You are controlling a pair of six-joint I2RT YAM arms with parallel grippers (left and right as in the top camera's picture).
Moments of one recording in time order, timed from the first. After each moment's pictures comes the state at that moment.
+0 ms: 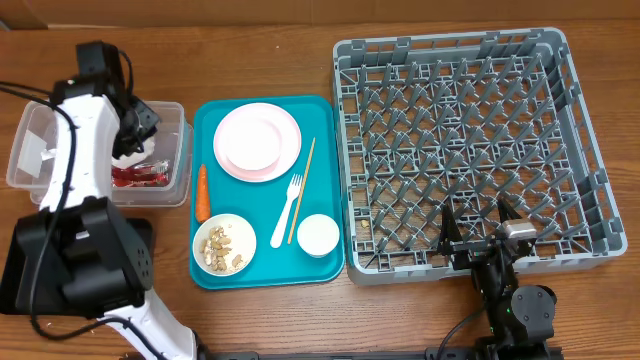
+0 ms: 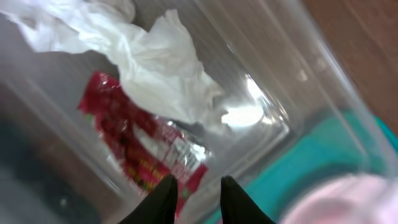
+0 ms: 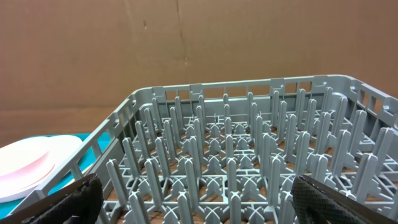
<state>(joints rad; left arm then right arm) 0.24 1.94 1.68 -1.04 -0.12 -0.60 0.14 0.01 0.02 -0.03 0.00 0.10</state>
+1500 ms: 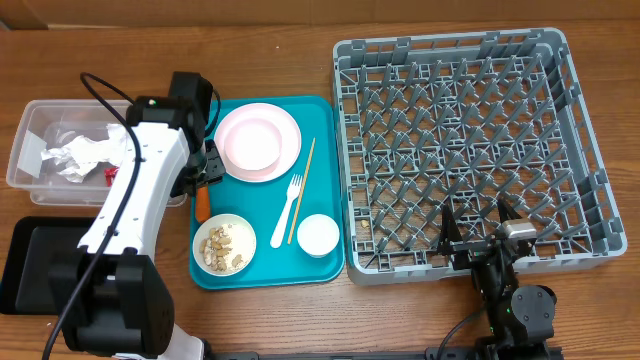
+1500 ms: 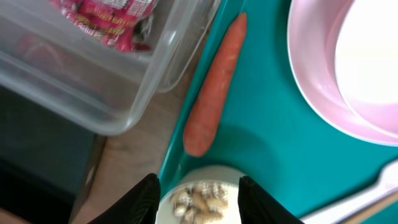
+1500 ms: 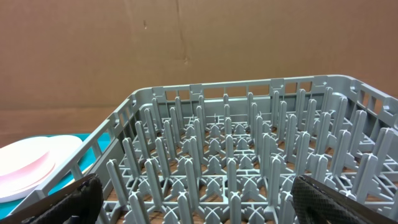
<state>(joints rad) -0.08 1.73 1.41 -1.20 -0.21 -0.49 0.14 0.01 0.02 -0.03 0.00 0.10</state>
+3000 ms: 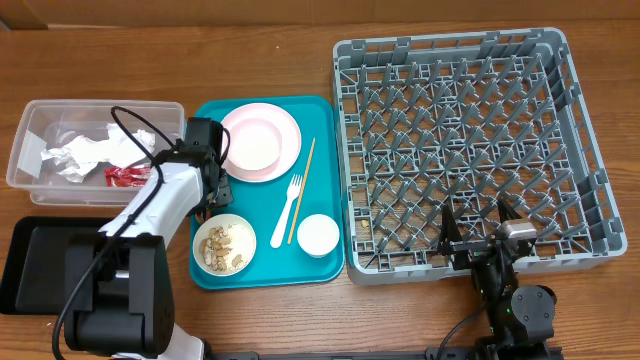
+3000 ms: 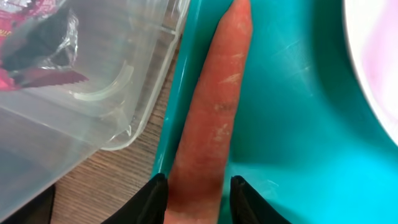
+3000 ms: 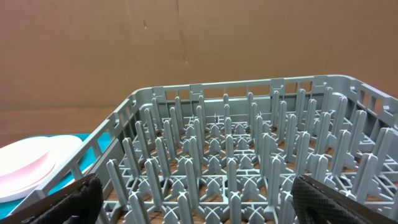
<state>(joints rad) -0.08 1.73 1.01 -0.68 -0.26 -0.36 0.14 0.01 0.02 -0.03 0.00 0.10</state>
